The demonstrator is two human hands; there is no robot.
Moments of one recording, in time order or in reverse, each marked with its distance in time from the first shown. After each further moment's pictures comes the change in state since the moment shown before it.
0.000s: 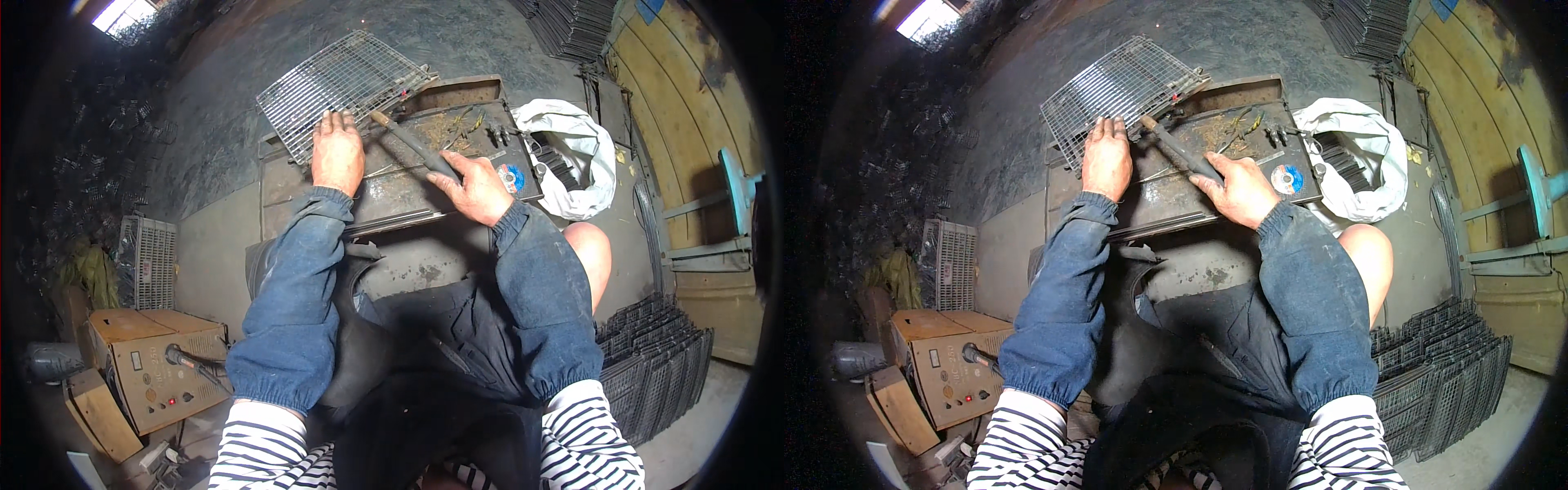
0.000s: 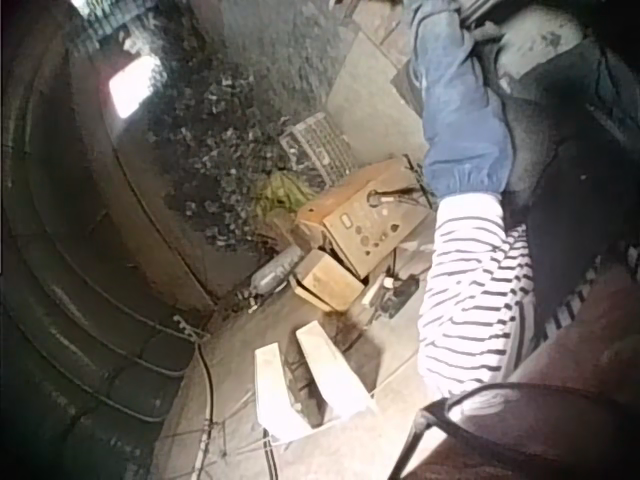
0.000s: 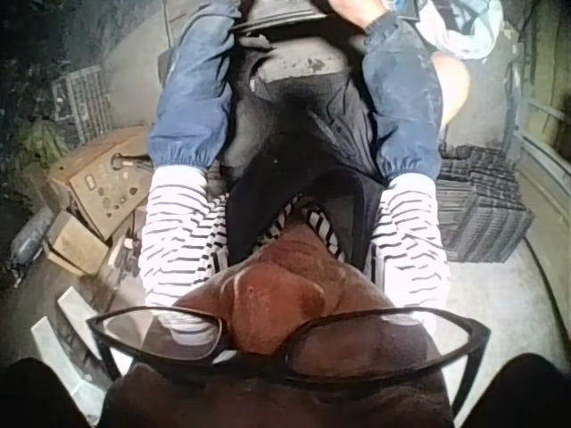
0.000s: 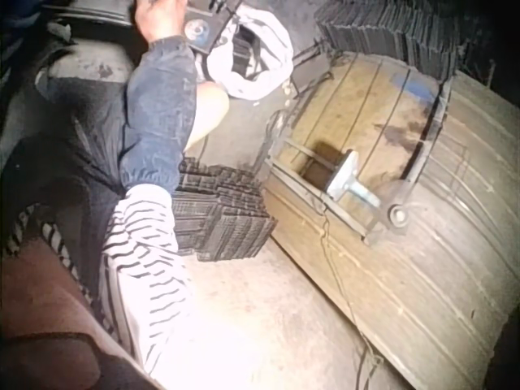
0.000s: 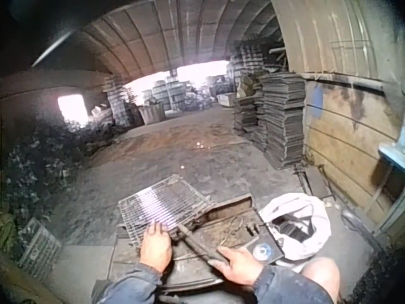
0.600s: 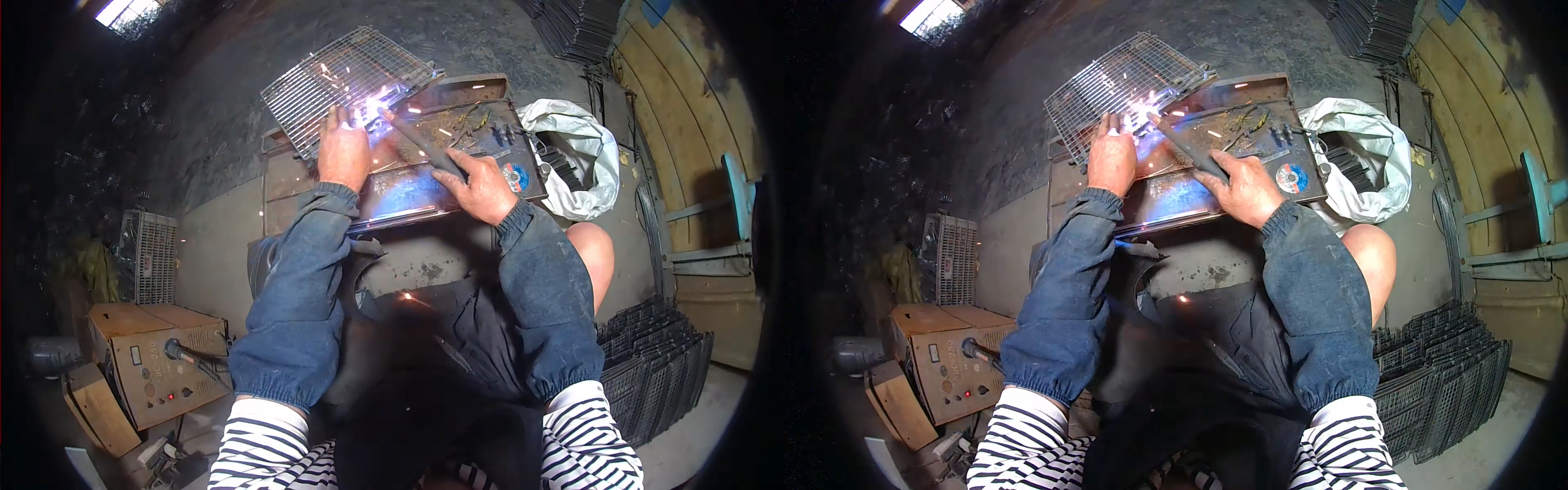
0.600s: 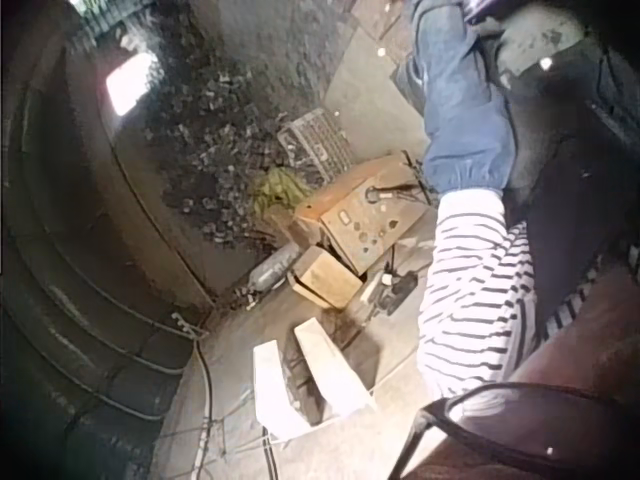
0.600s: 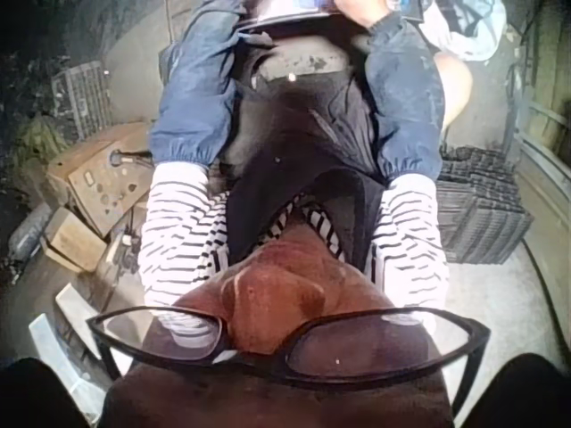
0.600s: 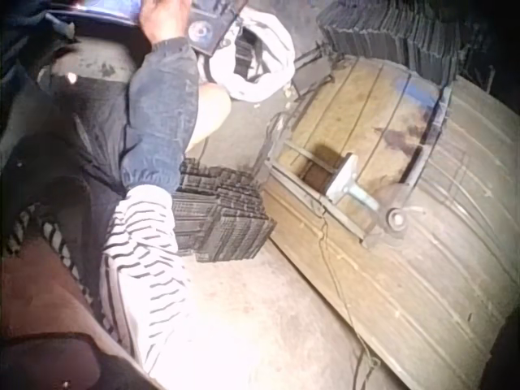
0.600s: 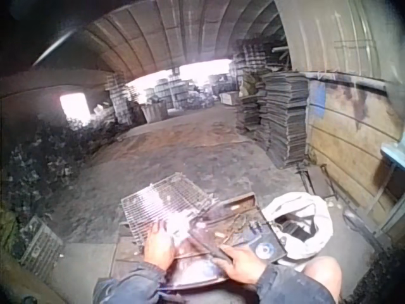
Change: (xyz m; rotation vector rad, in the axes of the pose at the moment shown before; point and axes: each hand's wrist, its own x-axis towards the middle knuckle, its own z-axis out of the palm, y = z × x) left_hand -0.002 -0.001 -0.009 -0.126 0.069 -0.016; right_hand 0.002 0.001 0.007 0.065 0.059 -0.067
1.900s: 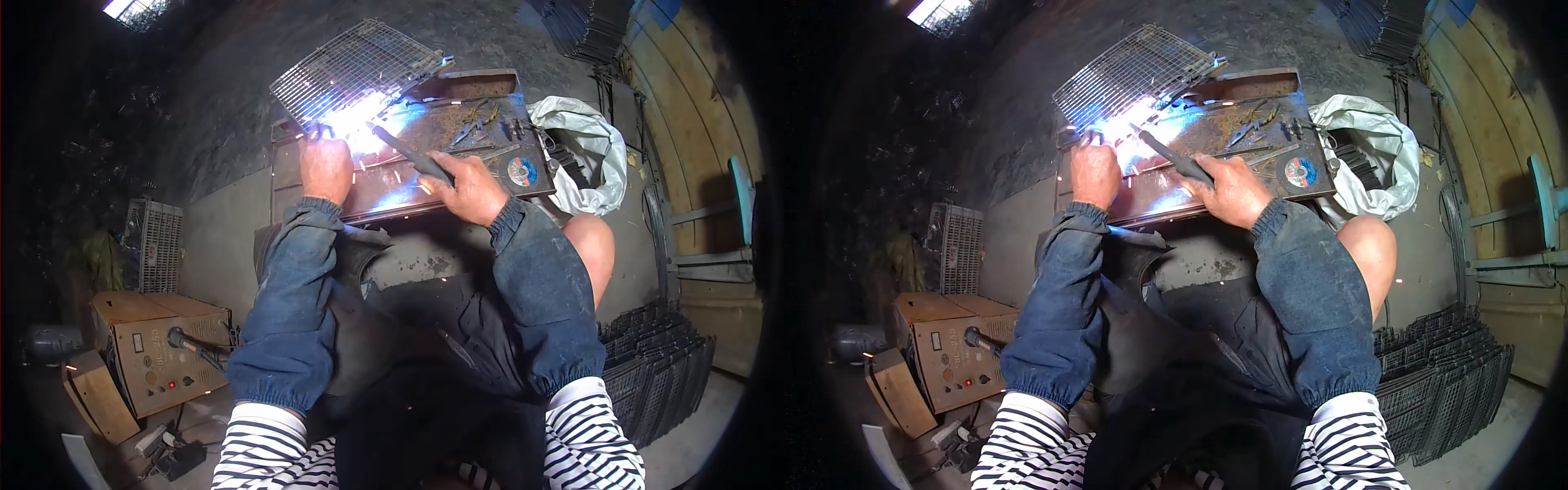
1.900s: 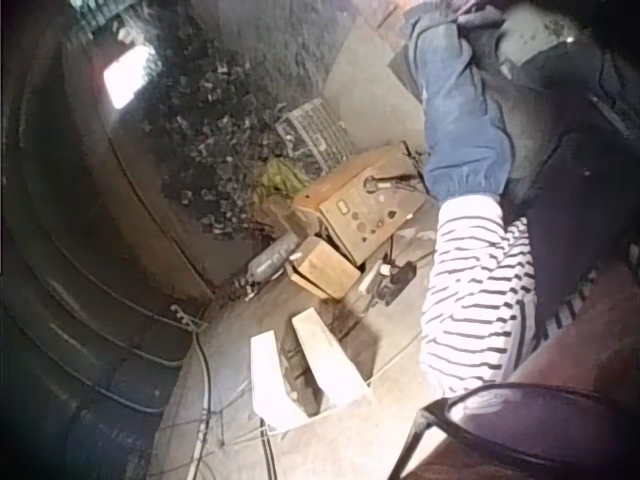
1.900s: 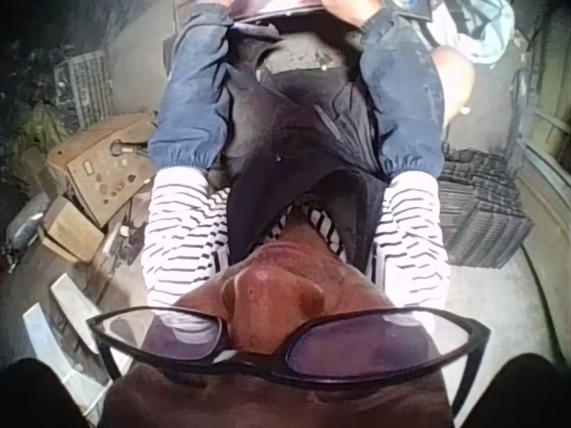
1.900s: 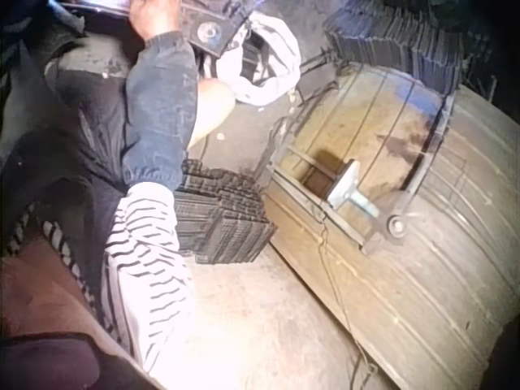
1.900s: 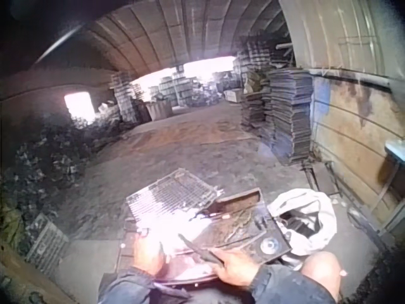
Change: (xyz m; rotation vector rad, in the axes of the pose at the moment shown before) left_hand -0.039 -0.032 -0.005 0.078 0.014 -0.065; right_hand 0.000 -0.030 0.009 0.069 -0.178 0.027
